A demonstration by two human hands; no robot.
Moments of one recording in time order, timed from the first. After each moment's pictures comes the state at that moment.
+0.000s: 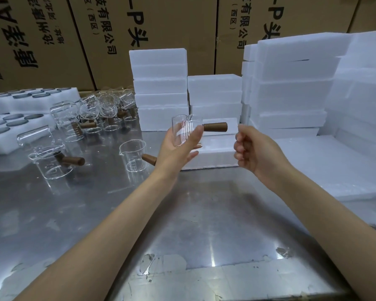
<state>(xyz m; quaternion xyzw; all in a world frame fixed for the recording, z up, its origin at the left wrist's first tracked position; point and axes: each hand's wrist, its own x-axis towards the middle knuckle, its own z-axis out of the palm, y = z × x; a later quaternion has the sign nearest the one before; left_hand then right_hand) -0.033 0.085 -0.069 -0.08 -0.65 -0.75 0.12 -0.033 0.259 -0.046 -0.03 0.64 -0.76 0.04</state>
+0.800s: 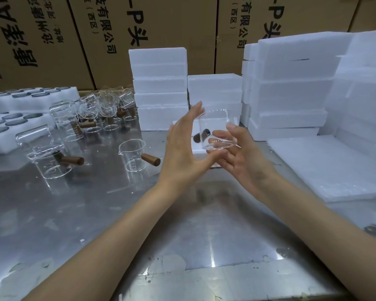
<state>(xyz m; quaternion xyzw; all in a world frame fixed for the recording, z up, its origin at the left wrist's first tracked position) -0.016 0.097 -0.070 -0.22 -0.81 -0.41 0.37 -0.026 0.239 -0.061 -0.10 0.57 -0.82 0.06</state>
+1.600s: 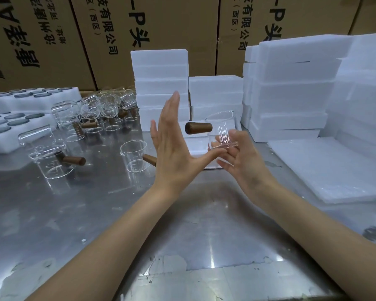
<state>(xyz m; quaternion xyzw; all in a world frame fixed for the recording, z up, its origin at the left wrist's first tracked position) -0.019 0.093 -0.068 -0.16 -0.79 -0.35 0.48 -0.029 0.232 -0.067 -0.07 0.60 -0.79 0.02</state>
